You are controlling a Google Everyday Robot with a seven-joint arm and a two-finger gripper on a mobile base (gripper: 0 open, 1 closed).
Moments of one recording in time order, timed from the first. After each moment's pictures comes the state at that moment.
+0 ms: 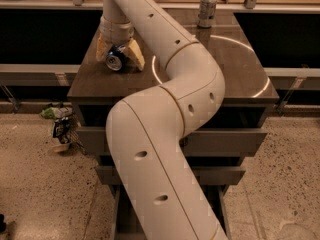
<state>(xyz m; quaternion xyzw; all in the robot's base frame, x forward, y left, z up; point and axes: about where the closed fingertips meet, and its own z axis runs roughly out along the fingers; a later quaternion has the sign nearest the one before) 0.752 0.127 0.827 -0.98 0.15 -0.01 0.12</state>
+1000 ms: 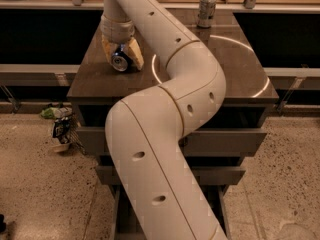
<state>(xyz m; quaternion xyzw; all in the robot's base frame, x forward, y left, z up) 0.751 0.126 0.831 -0.98 0.15 -0.01 0.12</state>
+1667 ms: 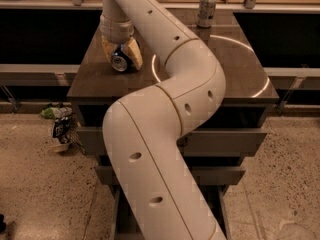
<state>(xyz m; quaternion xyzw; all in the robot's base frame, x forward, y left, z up) 0.749 0.126 0.834 -0.98 0.15 -0.01 0.11</state>
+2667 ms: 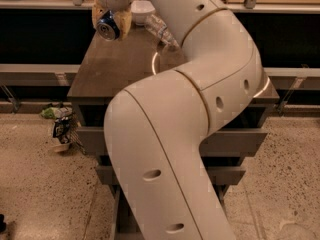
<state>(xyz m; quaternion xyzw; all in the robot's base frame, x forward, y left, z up) 0.726 0.117 0.945 -0.97 0.16 -0.09 0.16</state>
